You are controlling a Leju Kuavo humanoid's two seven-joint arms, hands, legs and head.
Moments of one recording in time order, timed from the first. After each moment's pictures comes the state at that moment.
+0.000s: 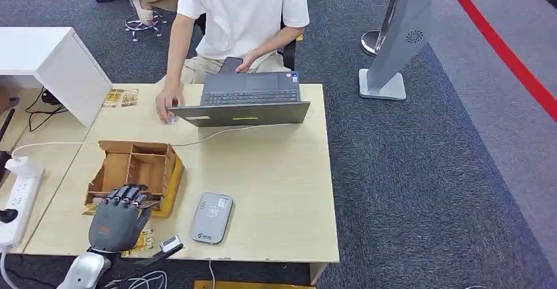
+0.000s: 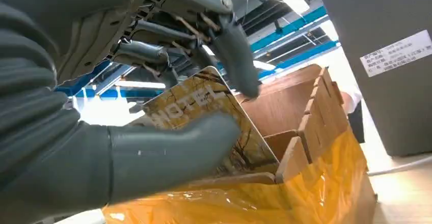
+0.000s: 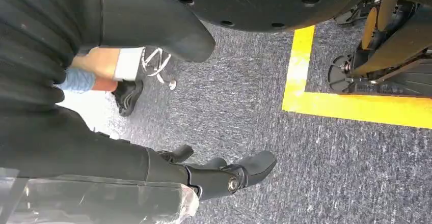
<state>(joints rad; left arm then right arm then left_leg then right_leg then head) 0.03 0.26 -0.13 -1.23 -1.42 0.69 -0.16 -0.06 0.17 -1.02 -0.20 1.38 -0.06 0.03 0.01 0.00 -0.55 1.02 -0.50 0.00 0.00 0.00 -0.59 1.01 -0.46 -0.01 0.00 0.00</state>
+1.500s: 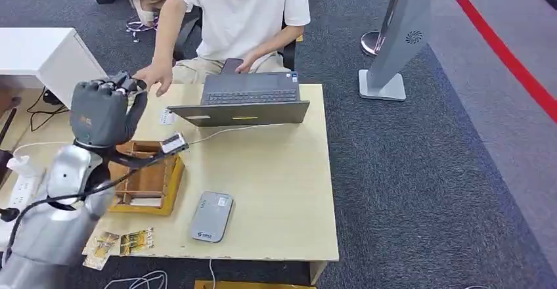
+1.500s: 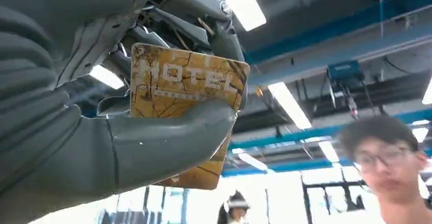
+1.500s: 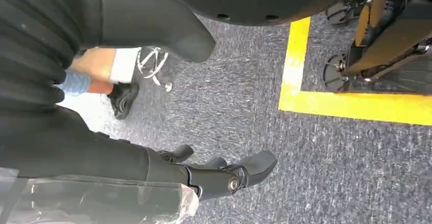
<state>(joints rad) -0.53 0.35 -0.35 -1.43 -1.34 0.46 -0.02 -0.07 0.16 -1.03 -0.20 1.37 -0.05 0.02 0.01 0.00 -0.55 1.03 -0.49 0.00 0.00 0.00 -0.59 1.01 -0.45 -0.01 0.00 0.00</state>
